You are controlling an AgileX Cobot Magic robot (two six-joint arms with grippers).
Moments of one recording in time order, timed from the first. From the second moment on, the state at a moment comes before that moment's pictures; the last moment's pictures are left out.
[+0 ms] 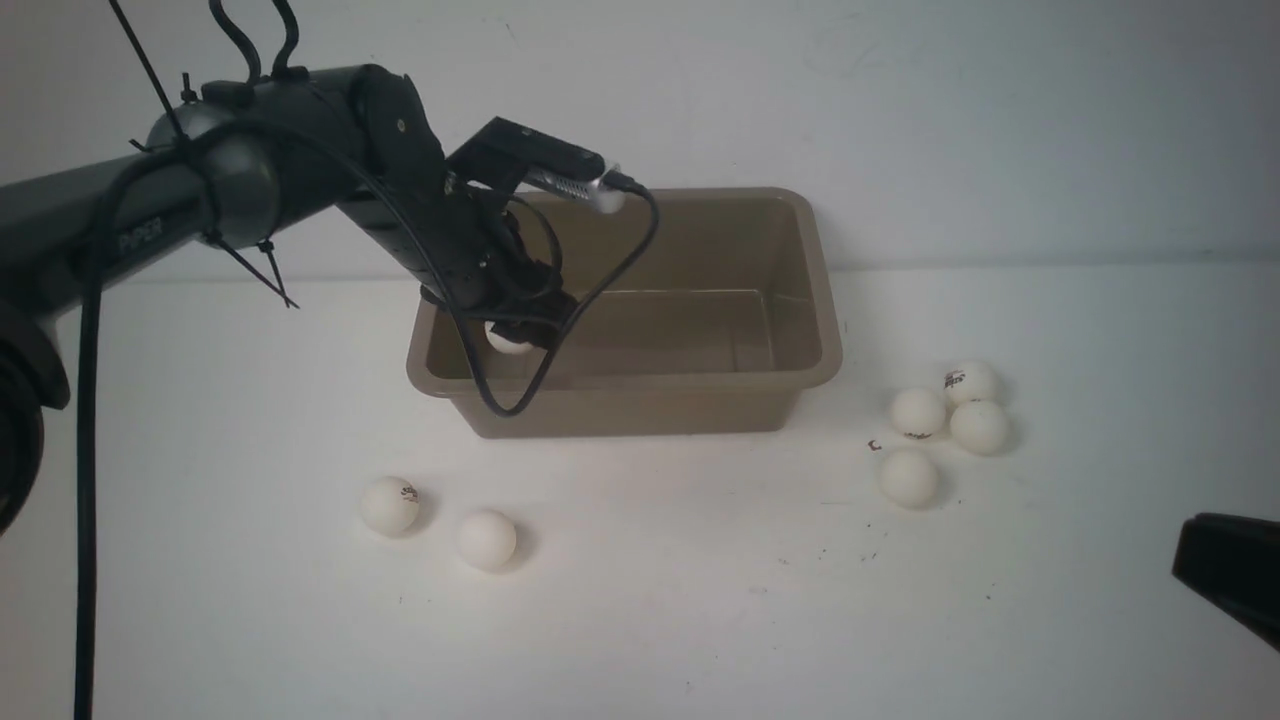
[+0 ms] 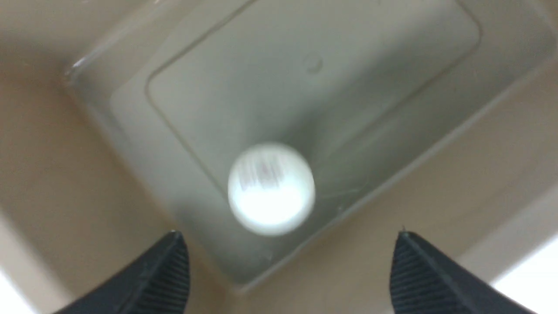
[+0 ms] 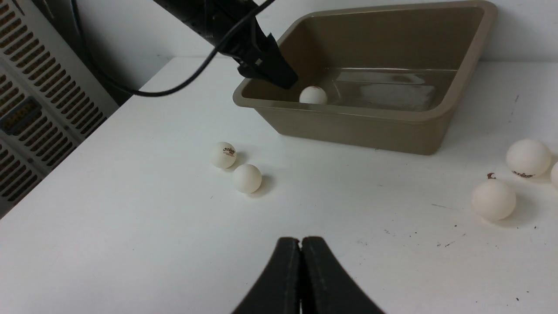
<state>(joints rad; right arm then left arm) 0.01 0.49 -0.54 0.95 0.92 -0.66 -0.28 2.04 -1.71 -0.22 0.85 0.44</state>
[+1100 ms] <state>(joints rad) 0.01 0.49 -0.54 0.95 0.93 -0.70 -0.25 1.71 -1.32 0.04 1.05 0.22</state>
